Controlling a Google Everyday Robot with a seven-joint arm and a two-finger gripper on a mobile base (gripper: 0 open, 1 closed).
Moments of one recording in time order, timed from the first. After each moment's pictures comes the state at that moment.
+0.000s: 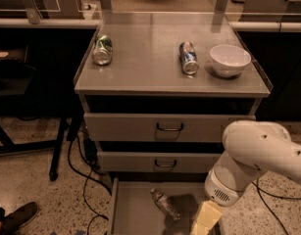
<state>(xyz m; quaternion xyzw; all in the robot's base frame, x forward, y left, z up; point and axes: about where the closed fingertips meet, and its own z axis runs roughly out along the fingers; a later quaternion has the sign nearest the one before) 0.346 -0.148 0.636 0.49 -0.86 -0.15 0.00</state>
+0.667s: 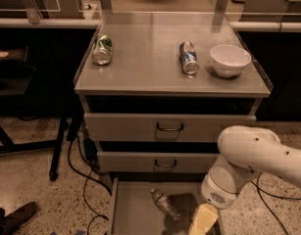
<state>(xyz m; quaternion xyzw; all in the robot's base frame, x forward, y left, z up) 0.342 -0.143 0.609 0.49 -0.85 -0.18 0.02</state>
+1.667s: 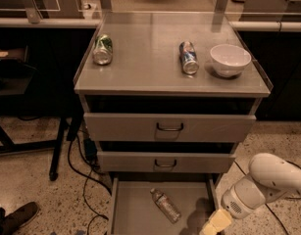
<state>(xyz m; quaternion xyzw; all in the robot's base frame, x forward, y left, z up) 0.360 -0.212 0.497 0.36 -0.90 -0.25 -0.02</state>
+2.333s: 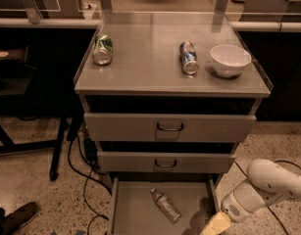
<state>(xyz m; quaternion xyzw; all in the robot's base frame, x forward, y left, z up) 0.359 -0.218 0.455 0.34 -0.90 -0.28 0.01</state>
